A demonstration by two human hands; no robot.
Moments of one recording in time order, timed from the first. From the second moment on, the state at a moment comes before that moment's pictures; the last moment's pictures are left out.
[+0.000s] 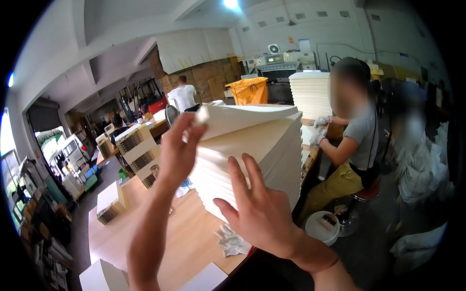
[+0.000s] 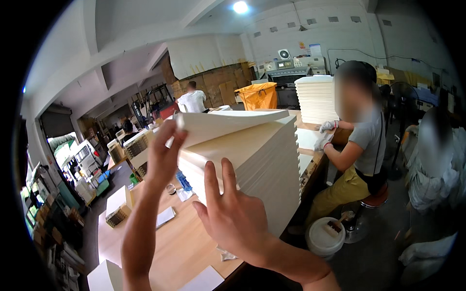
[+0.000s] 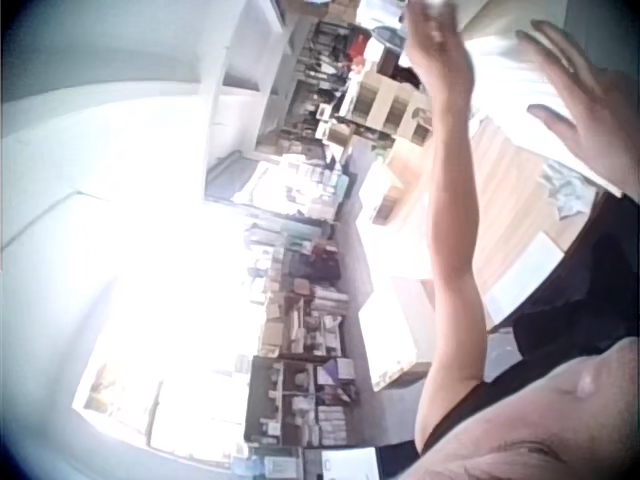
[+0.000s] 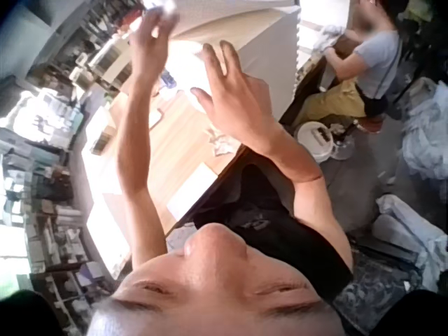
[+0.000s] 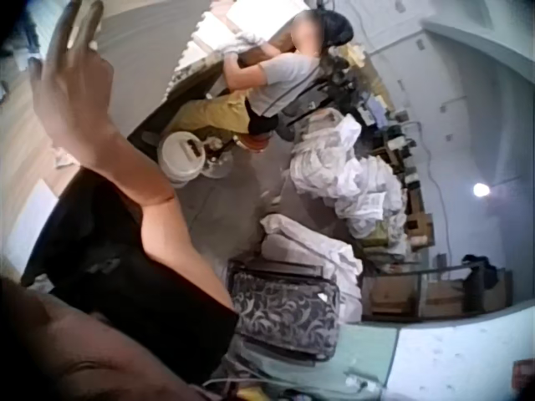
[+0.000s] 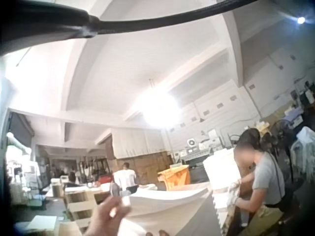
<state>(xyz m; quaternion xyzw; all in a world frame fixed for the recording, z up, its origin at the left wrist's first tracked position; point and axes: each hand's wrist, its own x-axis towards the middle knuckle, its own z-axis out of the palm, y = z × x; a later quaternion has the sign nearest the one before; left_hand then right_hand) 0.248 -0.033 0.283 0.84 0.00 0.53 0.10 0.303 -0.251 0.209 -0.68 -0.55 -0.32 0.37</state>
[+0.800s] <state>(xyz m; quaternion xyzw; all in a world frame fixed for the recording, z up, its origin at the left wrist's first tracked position) -0.124 -0.011 -0.024 0.42 0.41 0.42 0.70 0.274 -0.096 -0.036 -0.39 -0.35 0.68 0.52</state>
